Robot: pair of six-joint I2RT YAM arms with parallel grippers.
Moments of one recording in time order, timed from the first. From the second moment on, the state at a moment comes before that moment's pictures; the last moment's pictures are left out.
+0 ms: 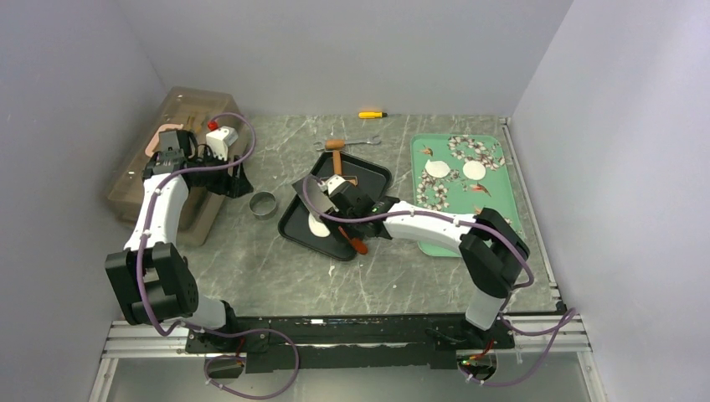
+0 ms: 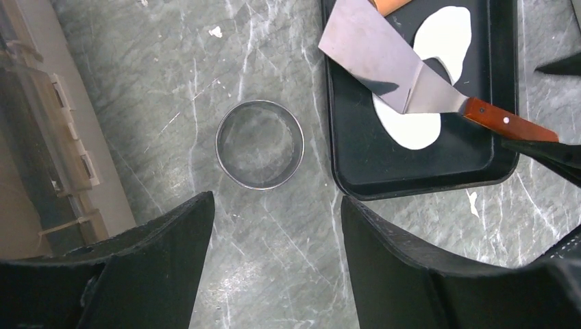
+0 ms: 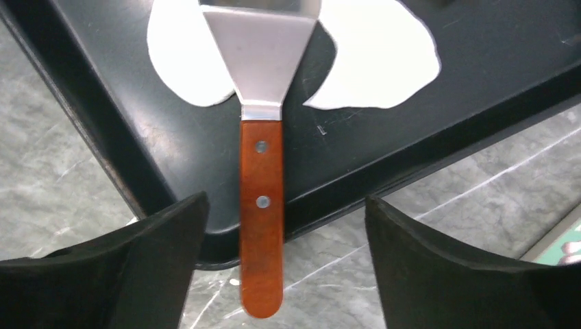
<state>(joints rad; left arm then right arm) 0.21 1.43 1.20 -0.70 0.66 0.40 0.92 1.74 1.18 -0.37 0.20 0.13</state>
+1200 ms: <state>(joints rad) 0.20 1.21 0.51 0.39 0.36 0.03 -0.10 1.09 0.32 0.47 0.24 0.23</state>
